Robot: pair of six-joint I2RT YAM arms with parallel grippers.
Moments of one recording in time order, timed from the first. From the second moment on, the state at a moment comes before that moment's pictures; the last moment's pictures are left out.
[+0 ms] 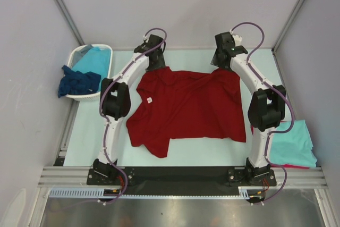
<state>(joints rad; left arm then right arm) -0.37 2.33 2.15 -0.77 -0.22 -0.50 0.29 1.99 1.84 -0.73 0.39 0.58</state>
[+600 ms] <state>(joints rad) -0.32 2.41 2.17 -0.78 -0.19 -0.49 0.29 1.98 1.82 -0.70 0.38 0.57</state>
